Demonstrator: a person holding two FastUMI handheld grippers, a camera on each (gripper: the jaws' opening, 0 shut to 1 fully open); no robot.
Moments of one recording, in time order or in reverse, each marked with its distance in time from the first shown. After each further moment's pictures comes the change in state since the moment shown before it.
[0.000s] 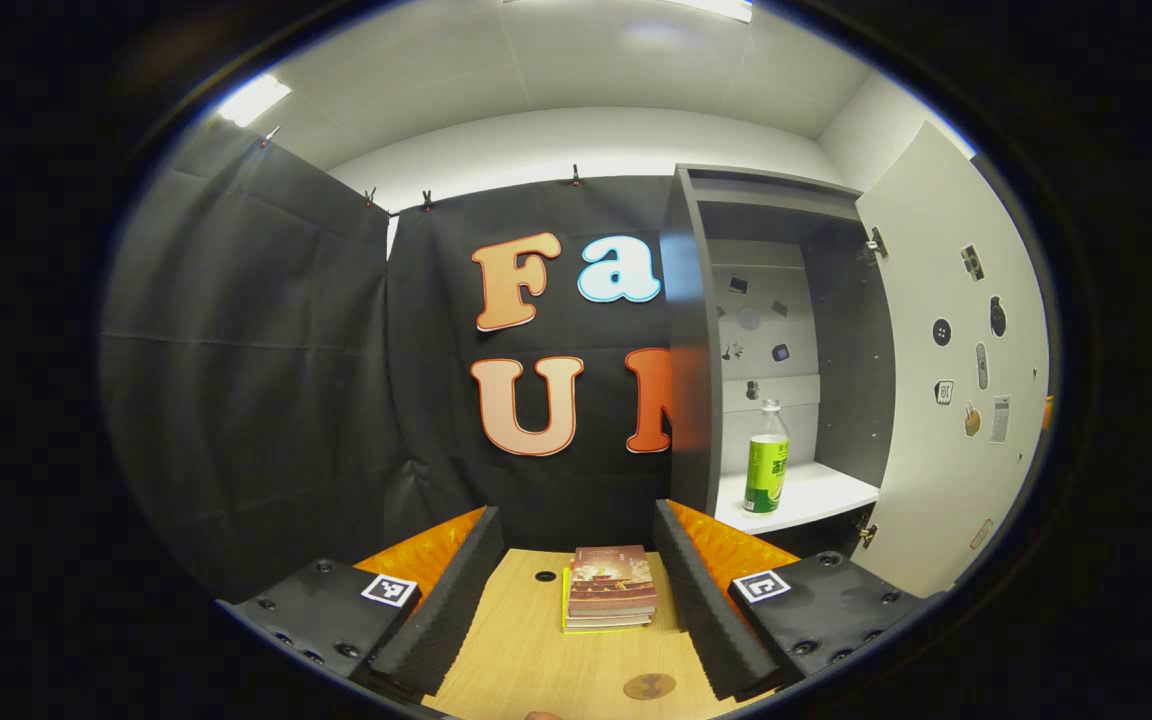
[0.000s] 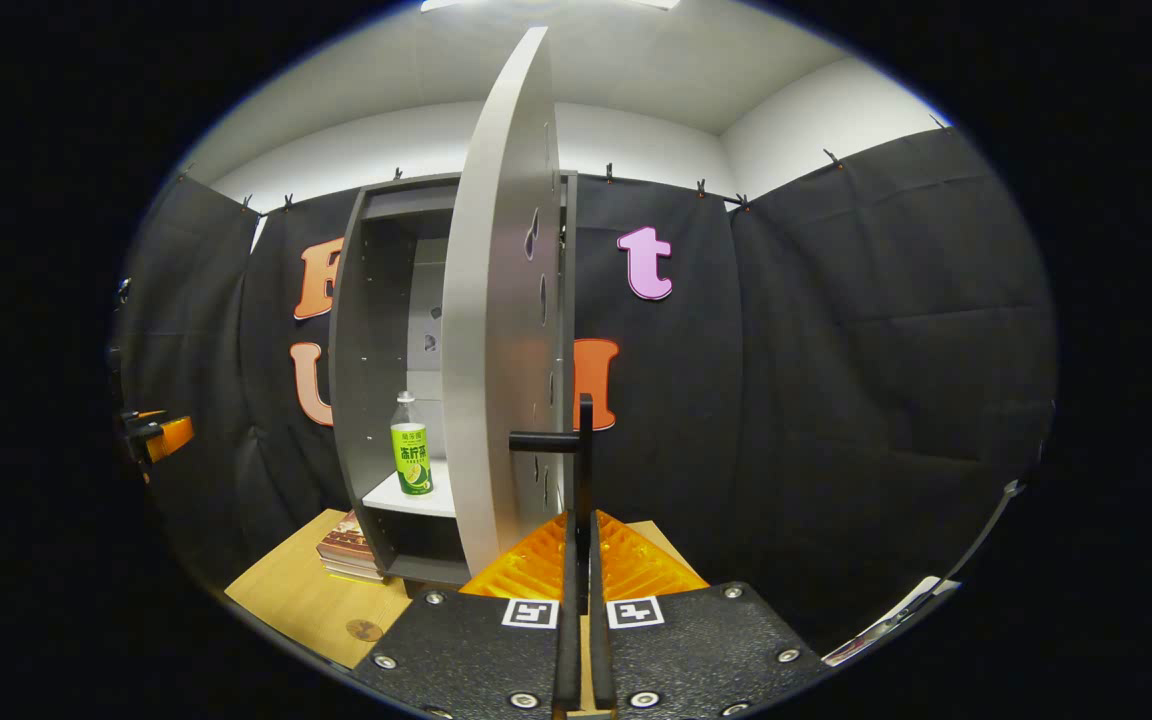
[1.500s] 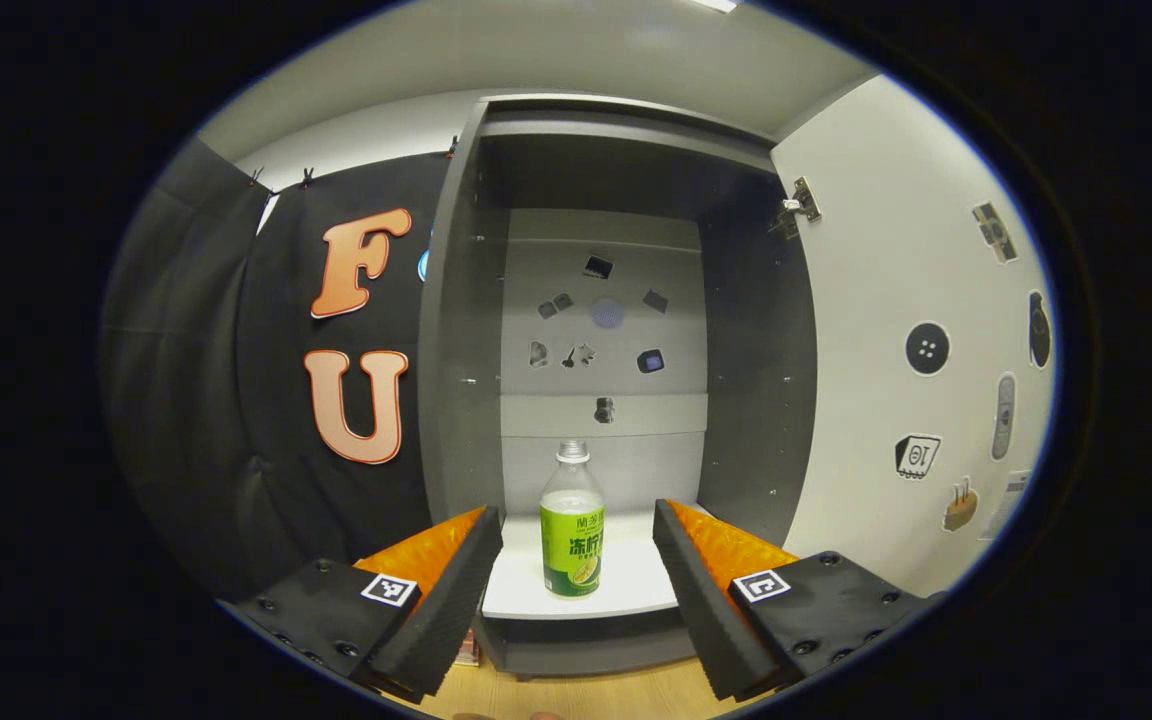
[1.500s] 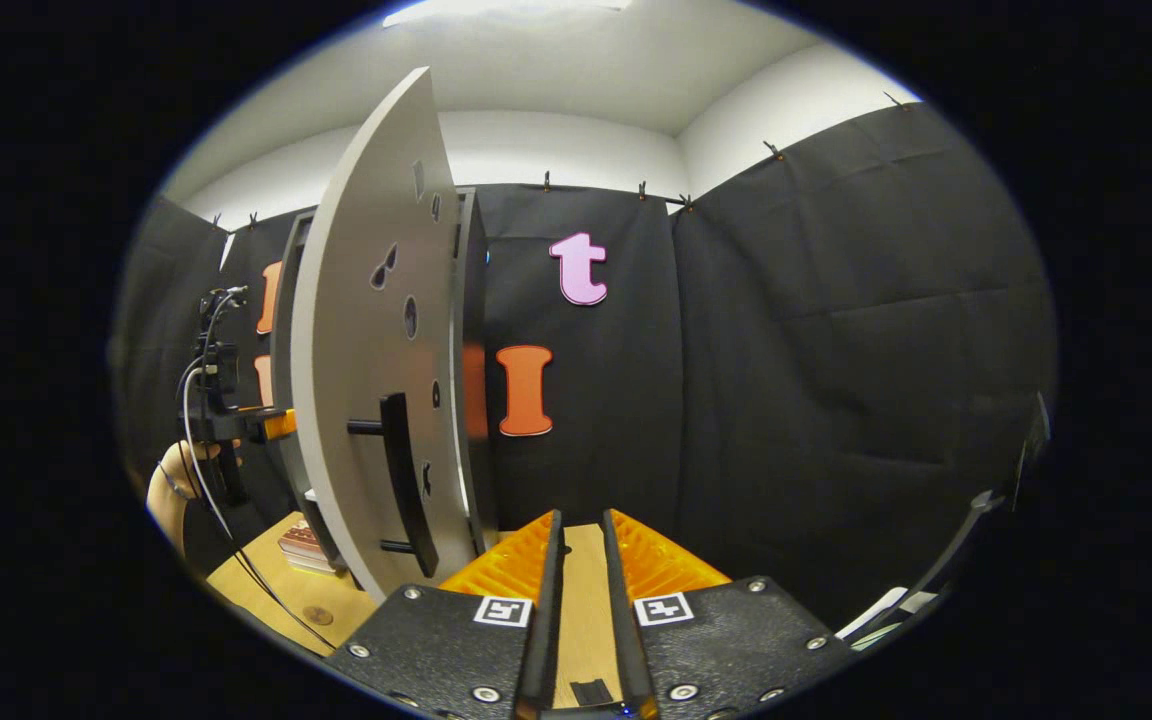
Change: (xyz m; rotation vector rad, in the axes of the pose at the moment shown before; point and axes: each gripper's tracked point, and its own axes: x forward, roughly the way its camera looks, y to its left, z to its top) left arm 0.169 -0.258 0.015 -0.046 0.009 -0.229; right arm -0.005 -0.046 -0.001 0.023 -0.018 -0.091
